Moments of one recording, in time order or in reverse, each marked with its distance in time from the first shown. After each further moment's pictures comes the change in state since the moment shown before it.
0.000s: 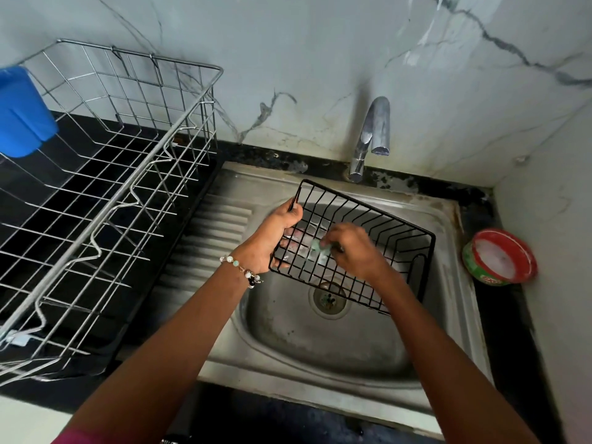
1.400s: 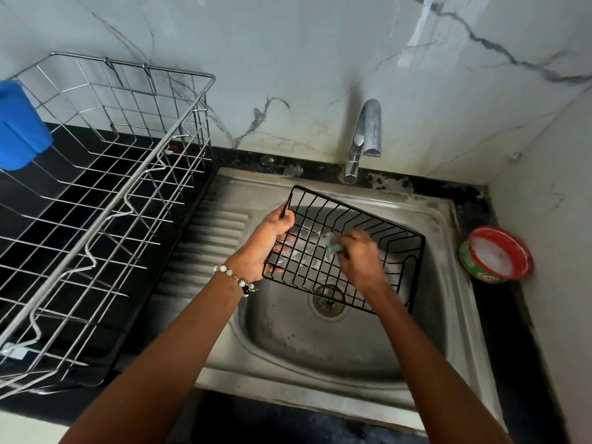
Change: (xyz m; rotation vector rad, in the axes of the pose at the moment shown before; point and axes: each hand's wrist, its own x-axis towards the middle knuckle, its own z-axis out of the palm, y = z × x) left_hand -0.006 -0.002 -0.003 -0.021 0.013 0.037; right_hand -0.018 0.000 0.013 0.053 0.188 0.324
